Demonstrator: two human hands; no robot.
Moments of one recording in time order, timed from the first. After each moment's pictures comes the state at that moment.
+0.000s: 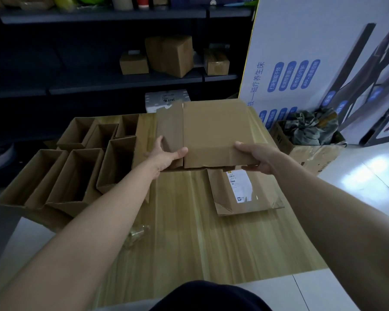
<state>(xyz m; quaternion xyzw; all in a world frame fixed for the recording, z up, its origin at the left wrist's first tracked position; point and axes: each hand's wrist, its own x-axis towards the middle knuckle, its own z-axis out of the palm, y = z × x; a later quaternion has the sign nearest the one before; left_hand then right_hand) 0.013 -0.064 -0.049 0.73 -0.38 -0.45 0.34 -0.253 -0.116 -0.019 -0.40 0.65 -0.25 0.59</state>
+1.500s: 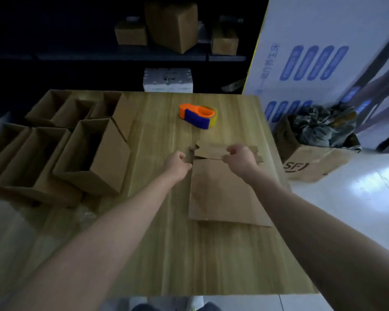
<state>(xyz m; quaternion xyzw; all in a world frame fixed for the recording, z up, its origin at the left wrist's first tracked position) -0.102 -0.113 -0.126 0.80 -0.41 -0.36 0.26 -0.270 -0.149 -0.063 -0.62 0.67 -0.13 0.40</state>
